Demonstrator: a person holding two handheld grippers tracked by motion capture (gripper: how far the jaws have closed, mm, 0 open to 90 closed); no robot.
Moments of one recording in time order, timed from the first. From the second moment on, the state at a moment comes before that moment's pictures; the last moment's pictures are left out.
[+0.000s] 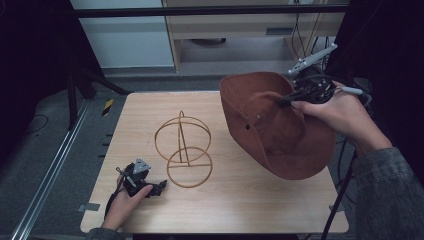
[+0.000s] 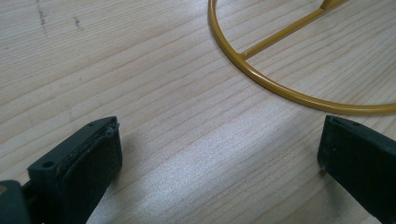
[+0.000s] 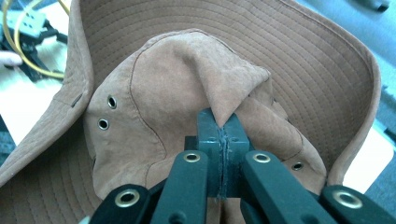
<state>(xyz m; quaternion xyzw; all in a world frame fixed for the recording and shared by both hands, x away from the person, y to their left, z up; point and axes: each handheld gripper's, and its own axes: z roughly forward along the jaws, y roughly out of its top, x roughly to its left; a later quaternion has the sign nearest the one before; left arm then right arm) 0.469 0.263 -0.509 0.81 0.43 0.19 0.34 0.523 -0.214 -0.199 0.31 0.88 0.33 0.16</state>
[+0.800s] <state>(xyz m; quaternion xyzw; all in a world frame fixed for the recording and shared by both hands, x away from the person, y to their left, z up) 0.469 0.263 -0.509 0.81 0.43 0.19 0.34 0.528 -0.158 -0.161 0.28 0.87 0.37 0.17</state>
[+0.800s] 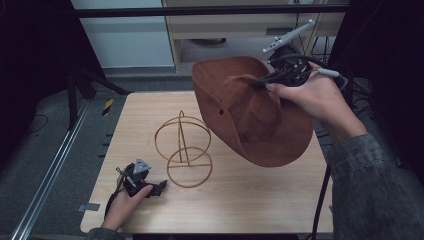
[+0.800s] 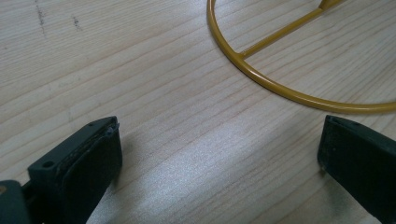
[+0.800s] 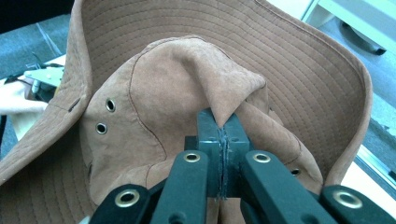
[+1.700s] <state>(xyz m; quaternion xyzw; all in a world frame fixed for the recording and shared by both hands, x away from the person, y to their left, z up) 0.469 0.263 -0.509 0.82 0.43 0.19 0.34 0.528 -0.109 -0.140 0.25 0.87 0.39 0.18</state>
